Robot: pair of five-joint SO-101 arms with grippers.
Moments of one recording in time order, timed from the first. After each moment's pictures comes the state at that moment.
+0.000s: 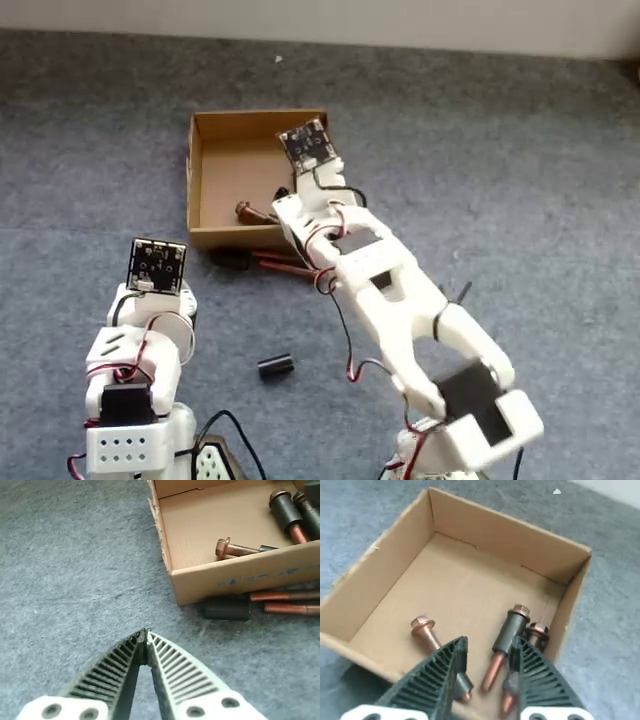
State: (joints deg) left arm -11.0 -97.0 90.6 52.2 -7.5; right arm -31.9 -5.2 33.9 15.1 6.3
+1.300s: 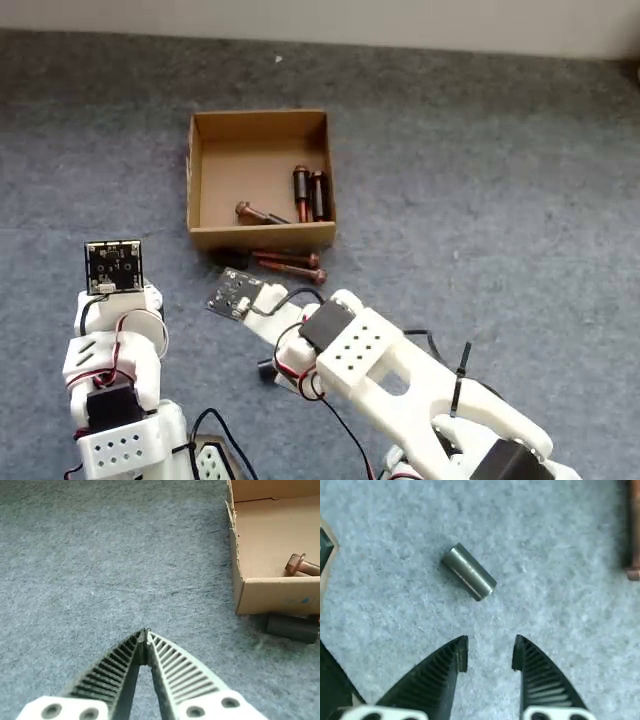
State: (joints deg) left arm -23.1 -97.0 90.6 49.5 -7.5; right arm -54.4 -26.2 46.4 68.2 18.9
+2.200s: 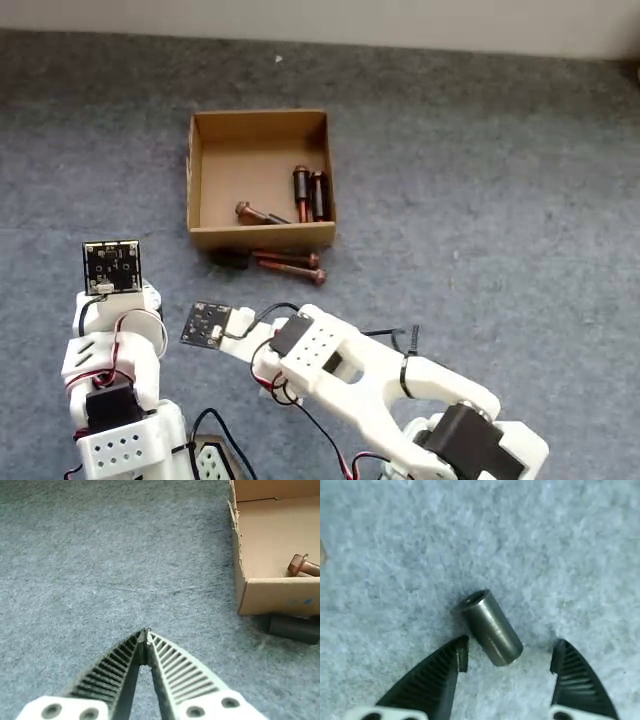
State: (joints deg) left arm -23.5 -97.0 90.6 49.5 -7.5; right arm -59.3 -10.3 48.0 50.9 25.5
